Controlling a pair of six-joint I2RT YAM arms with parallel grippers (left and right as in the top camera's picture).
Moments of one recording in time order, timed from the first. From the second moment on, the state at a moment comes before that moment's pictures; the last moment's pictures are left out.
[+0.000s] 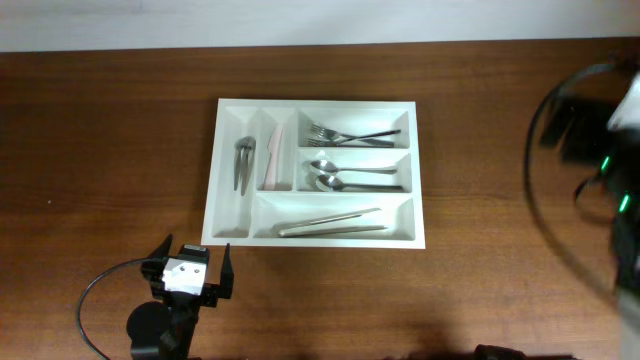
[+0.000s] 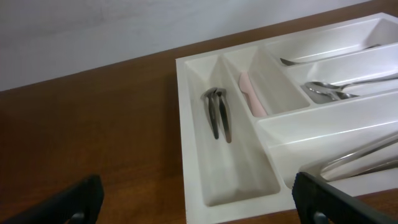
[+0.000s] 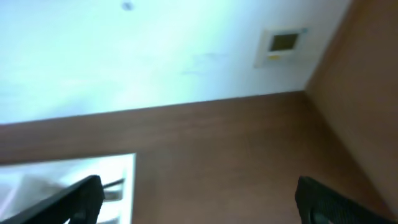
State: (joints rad) left arm 0.03 0.02 0.12 -0.37 0.12 0.21; right arm -0.18 1.09 1.56 -0.87 0.00 -0.03
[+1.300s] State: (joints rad) left arm 0.03 0.01 0.12 -0.37 0.12 0.21; right arm -0.02 0.02 0.30 0.09 -0.21 -0.03
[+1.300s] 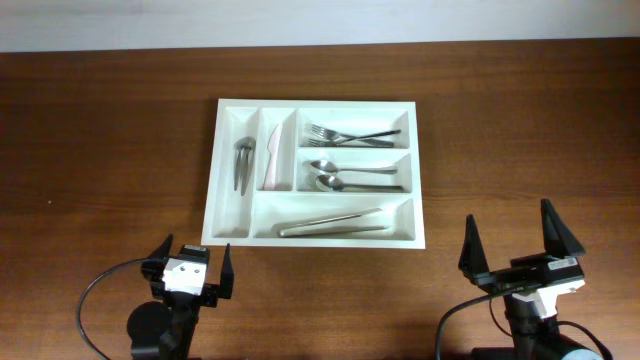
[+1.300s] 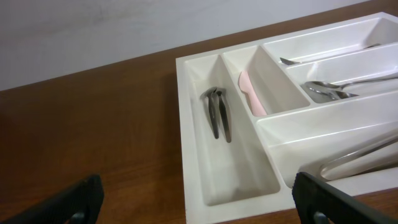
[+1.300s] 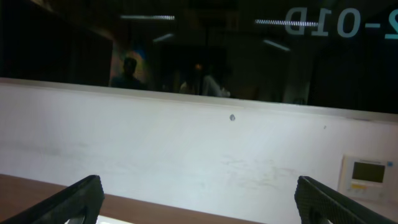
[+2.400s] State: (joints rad) left arm 0.03 0.01 0.12 -0.37 0.12 0.21; right arm 0.00 0.01 0.02 0.06 -0.11 -0.03
